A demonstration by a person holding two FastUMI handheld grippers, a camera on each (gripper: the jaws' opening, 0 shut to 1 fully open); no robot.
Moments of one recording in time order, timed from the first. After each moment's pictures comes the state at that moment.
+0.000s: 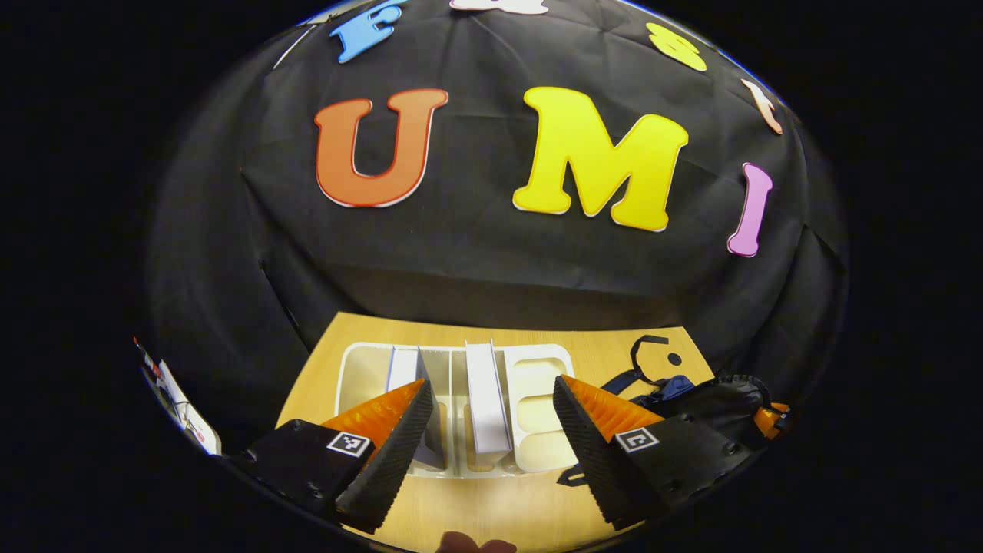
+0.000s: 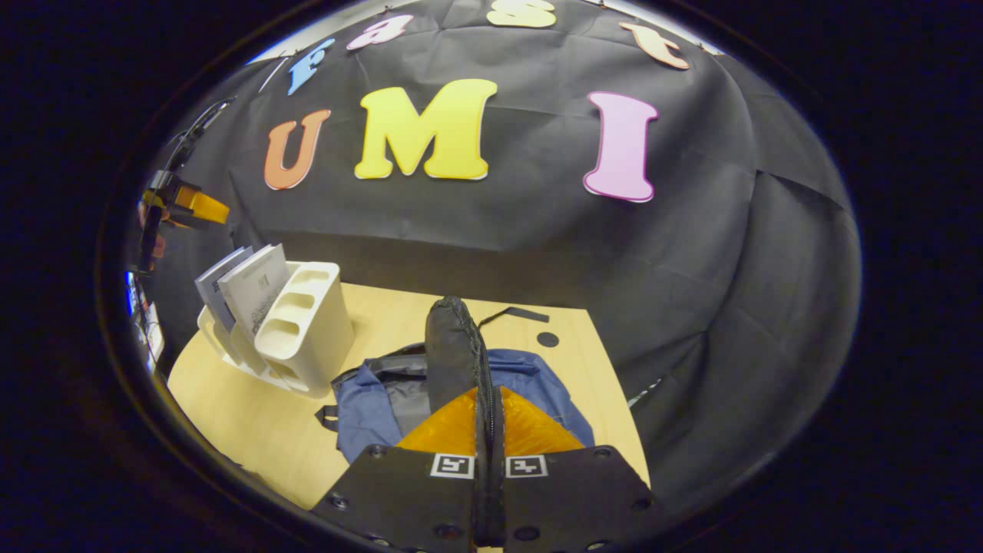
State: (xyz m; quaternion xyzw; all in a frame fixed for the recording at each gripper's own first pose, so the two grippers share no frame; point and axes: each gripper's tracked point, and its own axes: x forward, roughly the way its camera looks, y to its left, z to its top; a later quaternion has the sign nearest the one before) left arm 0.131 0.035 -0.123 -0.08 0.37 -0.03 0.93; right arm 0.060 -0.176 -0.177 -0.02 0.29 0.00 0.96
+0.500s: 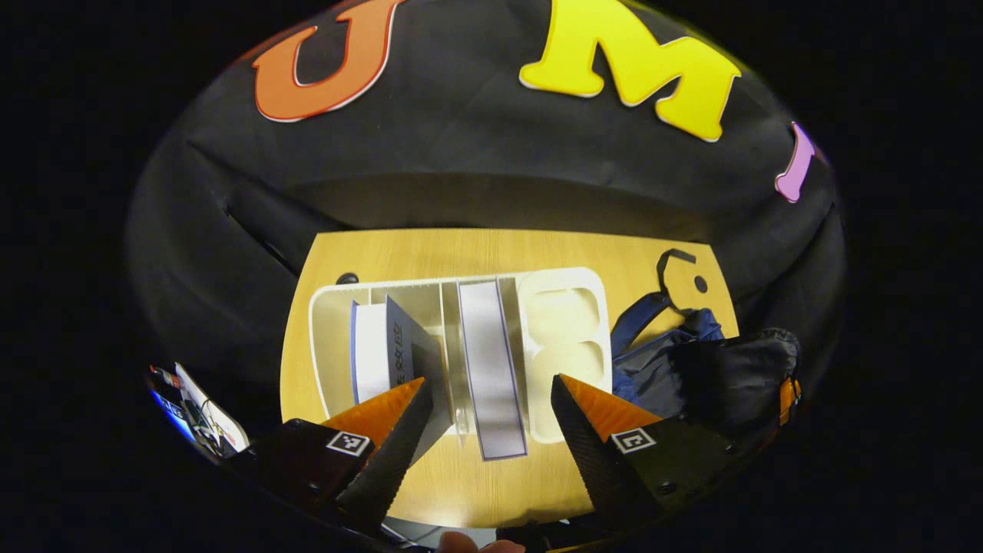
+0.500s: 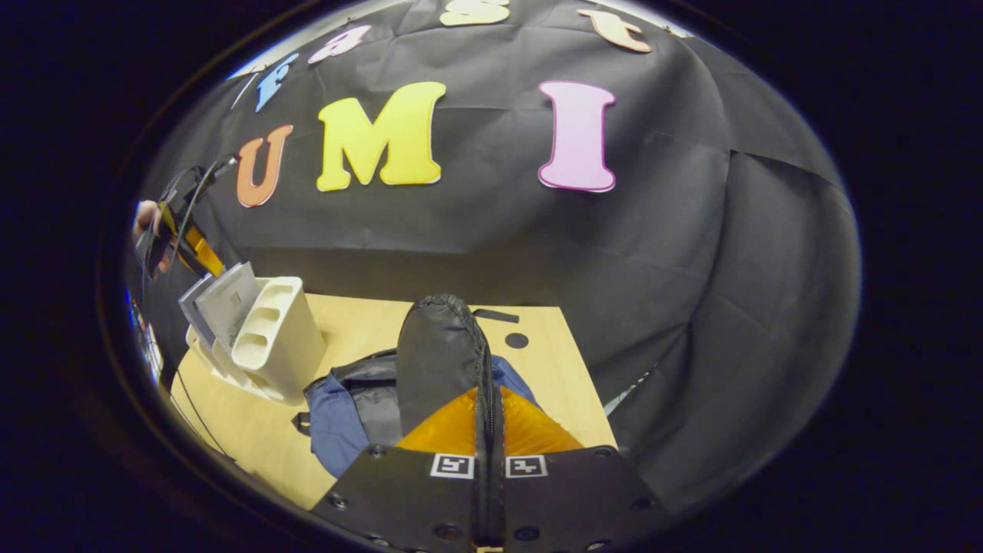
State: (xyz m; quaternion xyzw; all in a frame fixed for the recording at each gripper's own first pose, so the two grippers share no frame) left arm 0.144 0.024 -0.200 -0.04 0.59 -0.03 0.80; right arm 0.069 -0.230 -0.181 0.02 0.29 -0.02 0.96
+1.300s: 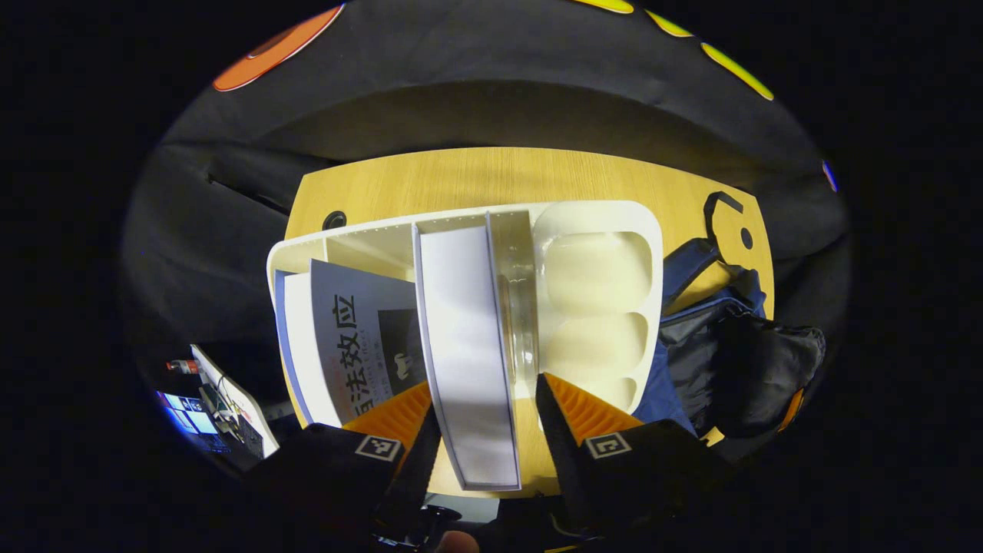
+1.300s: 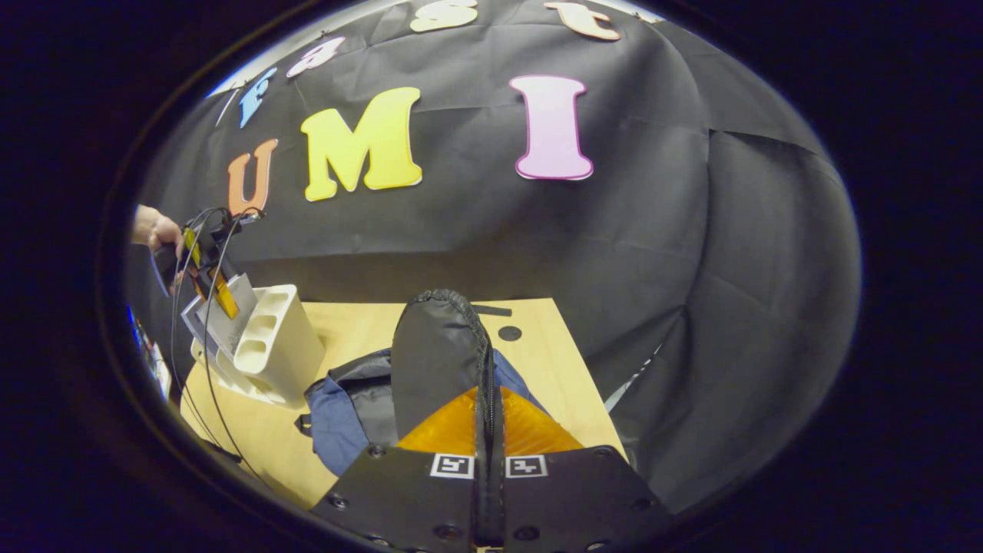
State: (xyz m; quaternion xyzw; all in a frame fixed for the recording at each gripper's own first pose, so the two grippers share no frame) left arm 0.138 0.019 -0.258 -0.01 0.70 0.00 0.72; right arm 0.057 -0.250 -0.190 0.05 0.29 -0.02 0.96
